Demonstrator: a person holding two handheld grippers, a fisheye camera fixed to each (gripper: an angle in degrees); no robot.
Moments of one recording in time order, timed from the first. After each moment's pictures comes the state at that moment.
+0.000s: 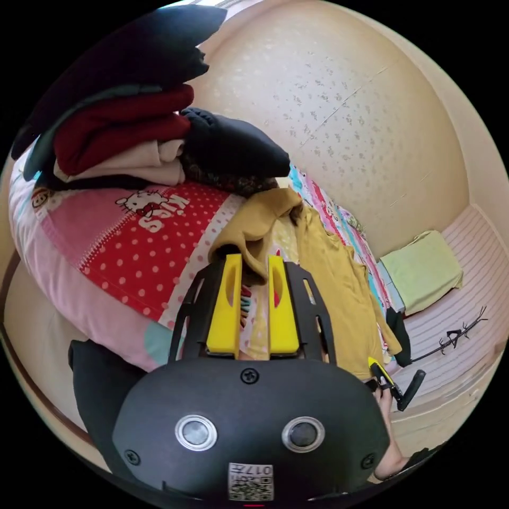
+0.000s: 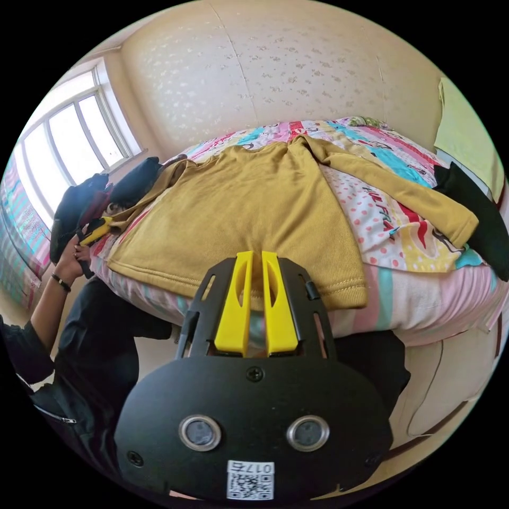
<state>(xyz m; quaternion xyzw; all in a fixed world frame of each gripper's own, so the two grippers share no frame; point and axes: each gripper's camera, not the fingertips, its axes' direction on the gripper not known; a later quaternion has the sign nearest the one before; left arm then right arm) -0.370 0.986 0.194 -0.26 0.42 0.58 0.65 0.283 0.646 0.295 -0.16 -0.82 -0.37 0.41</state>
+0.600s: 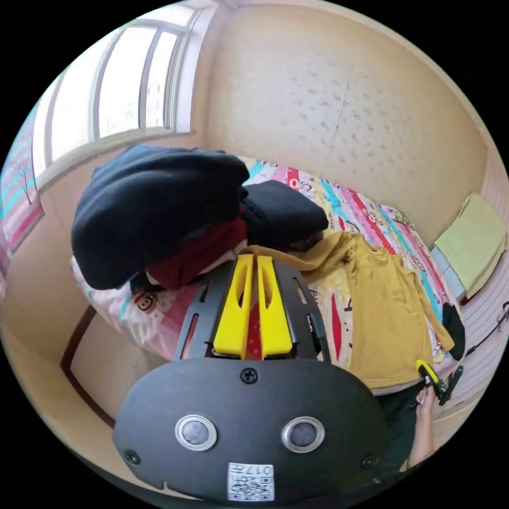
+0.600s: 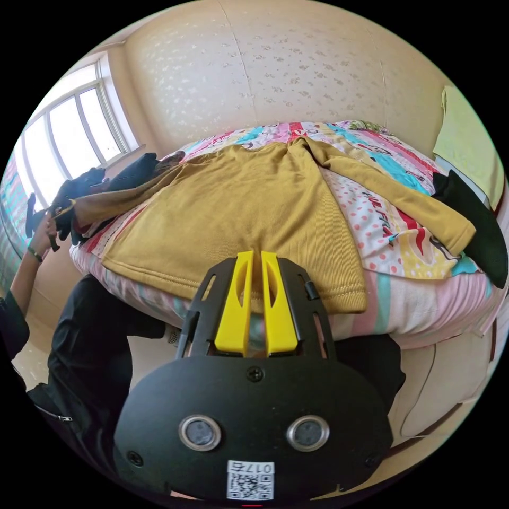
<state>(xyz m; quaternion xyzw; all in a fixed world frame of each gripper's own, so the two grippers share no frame) -0.325 0.898 0.159 -0.12 0.37 0.64 0.66 0.276 0.663 0.309 -0.15 -0.81 -0.37 0.42</state>
